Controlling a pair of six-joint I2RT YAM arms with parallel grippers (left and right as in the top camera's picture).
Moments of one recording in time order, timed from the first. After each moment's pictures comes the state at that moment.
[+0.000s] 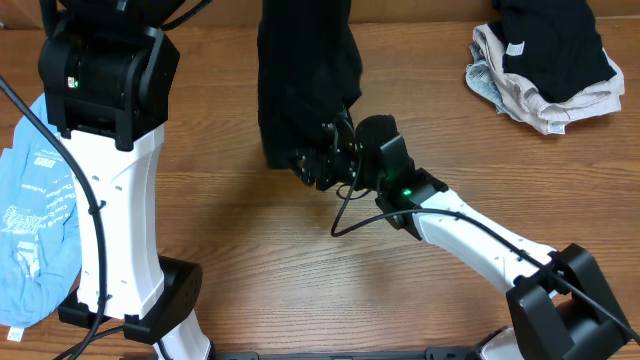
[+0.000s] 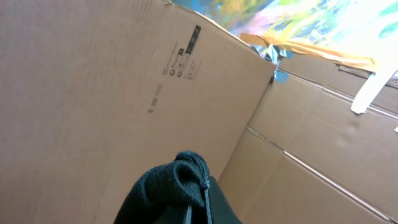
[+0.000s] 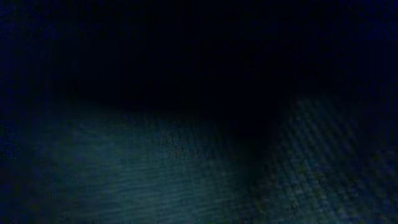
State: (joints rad) left arm -0.26 1.91 2.75 -0.62 0.48 -0.50; right arm 0.59 1.65 0.96 0.29 -0.49 0.54
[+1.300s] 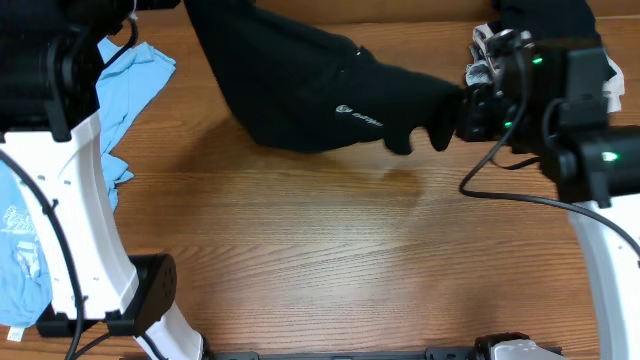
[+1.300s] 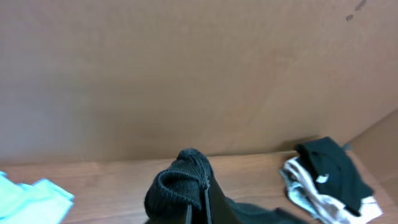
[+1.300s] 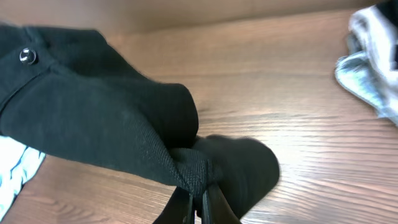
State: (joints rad) left arm -0.01 1.88 2.75 -1.19 0.28 -0.21; right arm 0.12 1.37 1.68 -1.06 -0.27 0.18
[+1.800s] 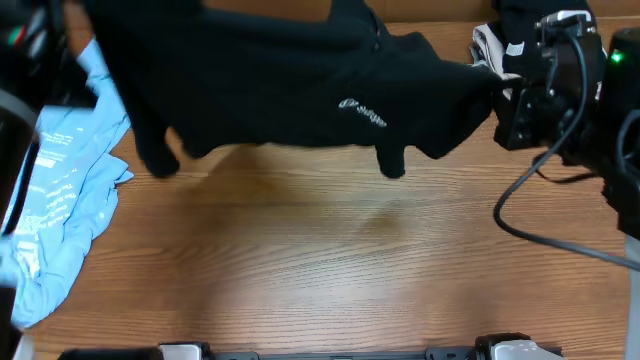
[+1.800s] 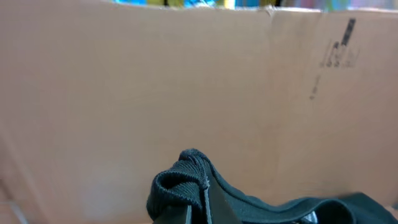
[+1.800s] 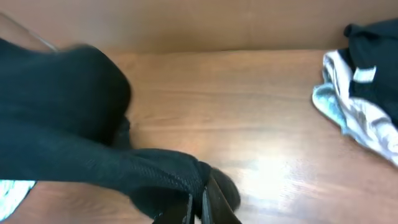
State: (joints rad) left arm -0.01 1.52 2.77 -1.21 0.09 -0.10; right arm 0.09 1.36 2.00 -1.33 -0.28 0.12
